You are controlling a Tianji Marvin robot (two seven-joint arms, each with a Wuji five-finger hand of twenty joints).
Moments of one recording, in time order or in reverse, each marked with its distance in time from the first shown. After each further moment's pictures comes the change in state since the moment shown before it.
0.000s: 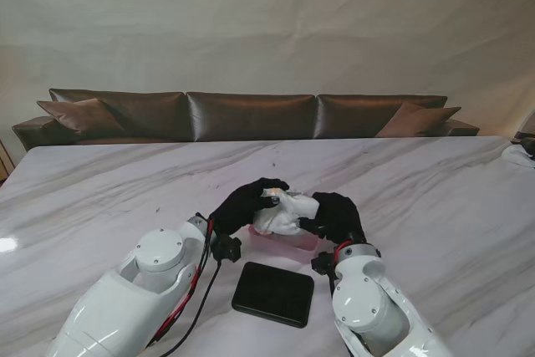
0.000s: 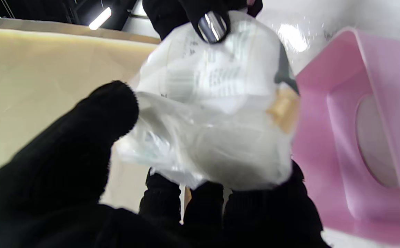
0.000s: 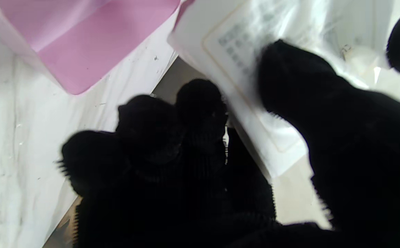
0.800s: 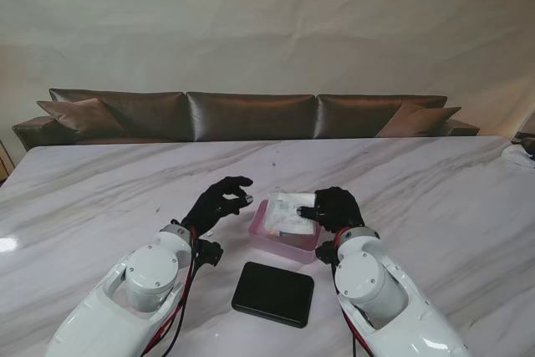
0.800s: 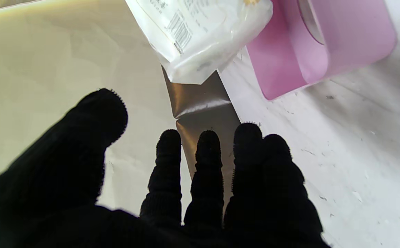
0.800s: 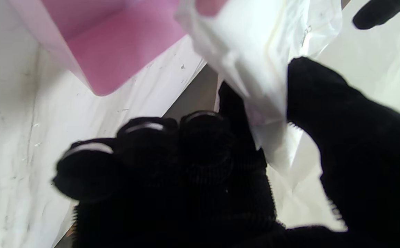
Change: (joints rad) left arm 0.124 0.018 -0.081 -0.119 0.367 0.051 0.243; right arm 0.124 0.013 -0.016 0.118 0.015 0.075 0.101; left_hand -0.036 0.080 -0.073 -0.025 -0.056 0.027 -0.059 -0.097 -0.045 0.004 -0.026 -0.027 -0.046 0.017 0.034 0.034 -0.040 0.009 0.010 0.026; right_hand -0.077 0.201 -0.115 0.041 0.081 0.060 0.059 0.213 0.012 -0.021 0.219 0.095 0.003 -0.005 0.152 0.047 0.037 0.007 0.082 -0.002
